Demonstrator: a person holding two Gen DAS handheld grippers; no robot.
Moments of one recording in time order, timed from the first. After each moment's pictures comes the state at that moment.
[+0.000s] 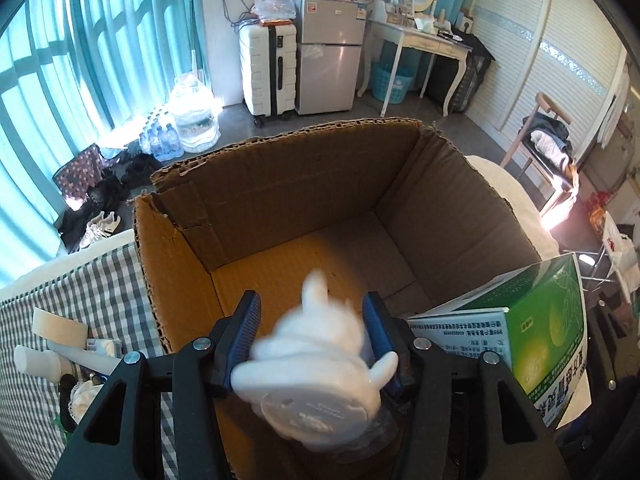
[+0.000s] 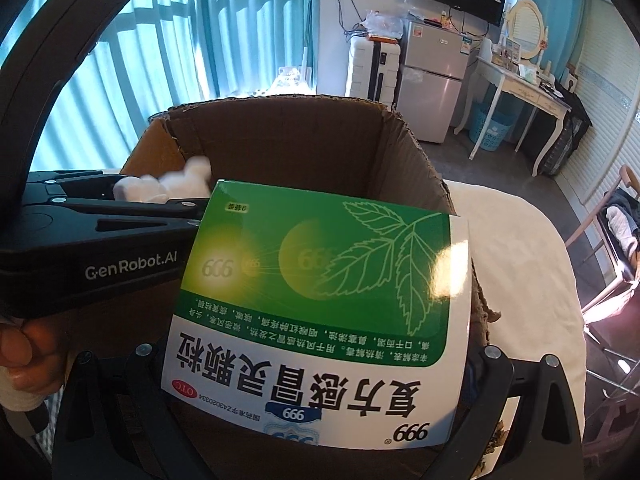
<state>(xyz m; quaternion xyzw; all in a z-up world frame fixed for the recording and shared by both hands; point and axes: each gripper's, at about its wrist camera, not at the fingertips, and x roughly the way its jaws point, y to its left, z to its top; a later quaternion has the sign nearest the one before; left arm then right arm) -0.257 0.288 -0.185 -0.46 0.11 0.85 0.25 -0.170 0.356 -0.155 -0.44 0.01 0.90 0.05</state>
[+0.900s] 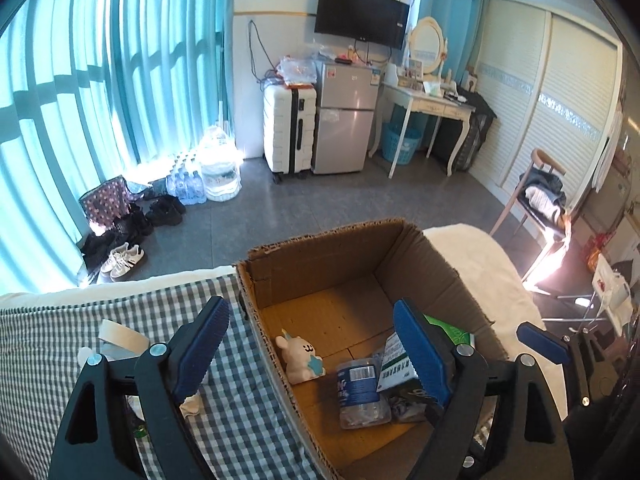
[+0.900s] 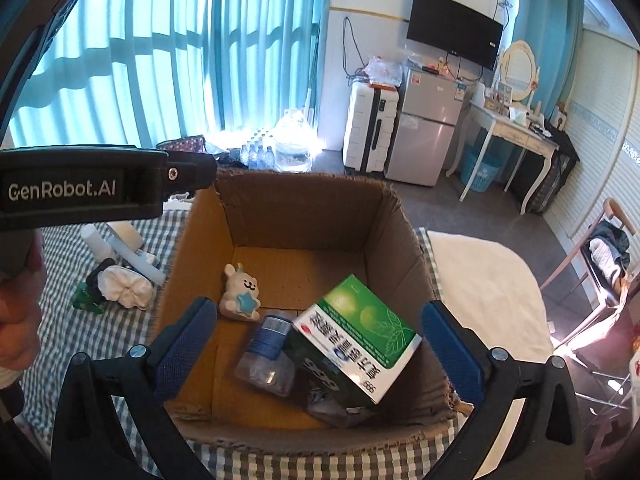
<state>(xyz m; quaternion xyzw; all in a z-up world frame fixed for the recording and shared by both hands) -0.220 0.232 -0.078 -0.38 0.05 0.89 0.24 -0.139 0.319 -0.081 -0.37 -0.02 0.93 0.06</state>
